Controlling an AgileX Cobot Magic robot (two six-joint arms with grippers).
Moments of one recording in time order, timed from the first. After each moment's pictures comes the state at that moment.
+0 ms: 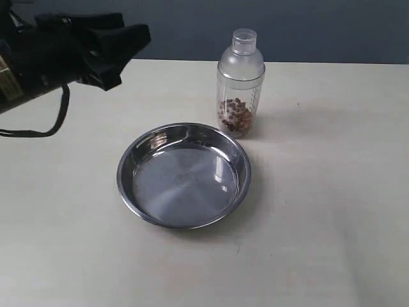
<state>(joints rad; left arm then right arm) -0.08 1.44 -0.64 0.79 -0.93 -0.71 0.12 0.05 0.00 0.06 0.25 0.12</state>
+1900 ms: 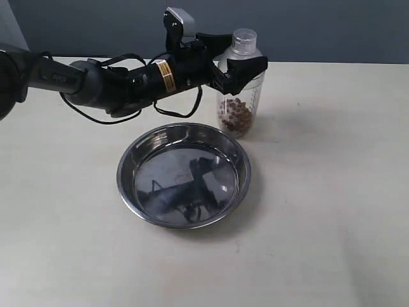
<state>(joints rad) -0.28 2.33 -1.48 0.84 -1.12 -0.74 0.12 0.05 0.00 0.06 0.25 0.12</state>
